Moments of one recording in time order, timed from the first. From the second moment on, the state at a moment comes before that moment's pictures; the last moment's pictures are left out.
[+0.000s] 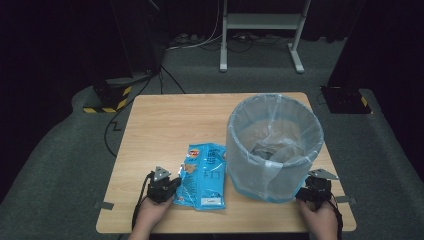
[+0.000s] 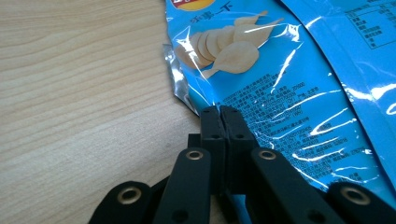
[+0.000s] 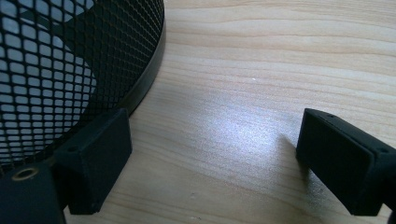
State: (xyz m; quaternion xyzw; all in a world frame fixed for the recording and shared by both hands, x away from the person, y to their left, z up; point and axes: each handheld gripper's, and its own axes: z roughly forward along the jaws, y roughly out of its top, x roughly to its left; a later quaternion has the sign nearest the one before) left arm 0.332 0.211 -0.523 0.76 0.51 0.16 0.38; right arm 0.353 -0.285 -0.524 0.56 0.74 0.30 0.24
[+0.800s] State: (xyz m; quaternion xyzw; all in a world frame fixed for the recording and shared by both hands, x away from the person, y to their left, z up) left arm 0.330 0.205 -0.505 0.73 0.51 0.18 0.41; right arm 0.354 -0.285 -0.524 0.56 0.73 0.30 0.24
